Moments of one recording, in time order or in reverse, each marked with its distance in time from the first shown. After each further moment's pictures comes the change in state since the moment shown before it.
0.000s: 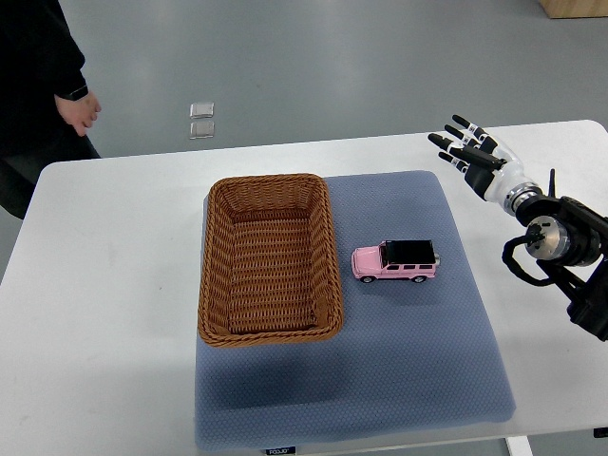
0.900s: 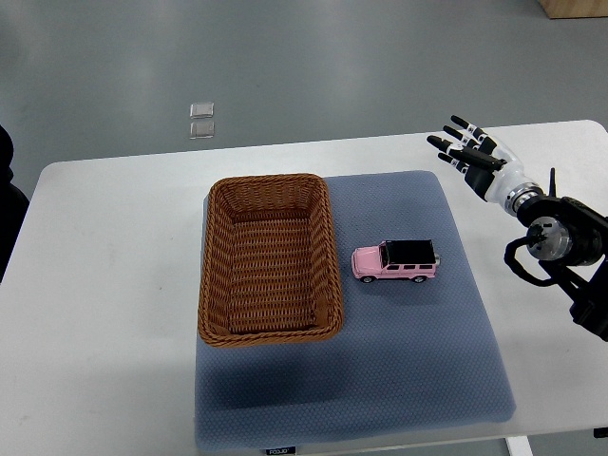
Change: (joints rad) left arm 0.000 0.000 0.000 0.000 0.000 0.000 0.000; right arm 0.001 -0.010 -0.013 0.005 -0.007 0.012 -0.001
